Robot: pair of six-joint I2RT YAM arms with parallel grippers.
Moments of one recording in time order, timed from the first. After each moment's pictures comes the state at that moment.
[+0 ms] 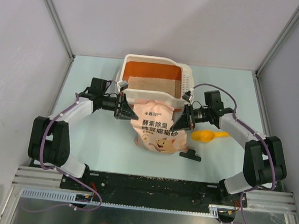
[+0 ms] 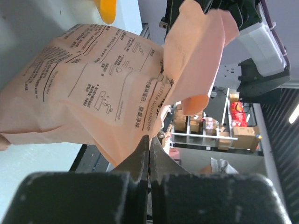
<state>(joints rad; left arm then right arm) -0.14 1.51 0.97 -0.39 1.31 -0.49 0.31 1.52 0.96 -0.27 -1.28 0.42</state>
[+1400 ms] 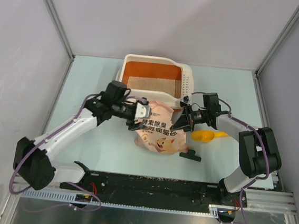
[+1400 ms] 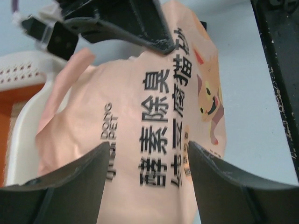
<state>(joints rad) -0.53 1.23 1.03 -0.47 0.83 0.82 0.30 1.62 0.89 -0.05 -1.42 0.85</state>
